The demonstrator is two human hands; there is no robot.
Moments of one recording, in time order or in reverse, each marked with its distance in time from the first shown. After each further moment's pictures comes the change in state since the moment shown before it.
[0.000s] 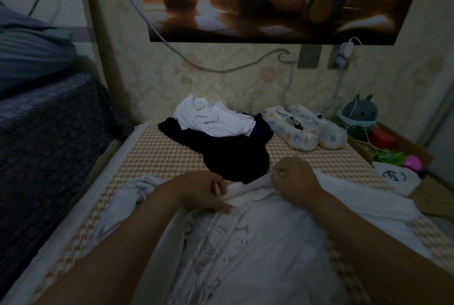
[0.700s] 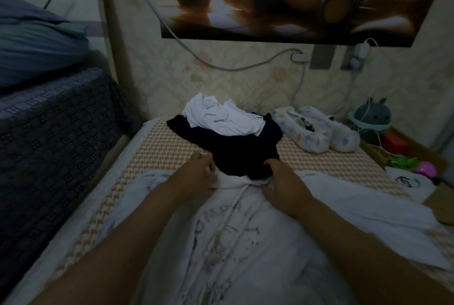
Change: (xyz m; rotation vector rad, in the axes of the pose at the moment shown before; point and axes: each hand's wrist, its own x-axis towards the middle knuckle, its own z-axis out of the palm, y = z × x) left_hand 0.003 -0.040 0.004 -0.166 0.404 -0.011; right_hand -0.003 -0.025 0.038 0.095 -0.137 -0.040
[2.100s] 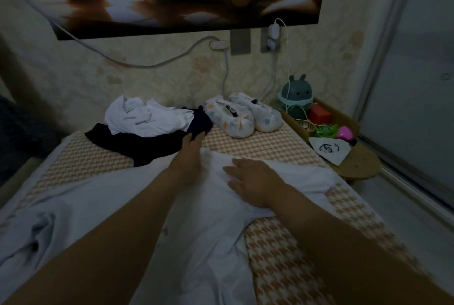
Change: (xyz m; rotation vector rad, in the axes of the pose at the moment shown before) left_hand 0.096 0.147 0.106 0.017 -0.090 0.010; right_hand -0.059 0.083 -0.084 -0.312 -0.276 0.035
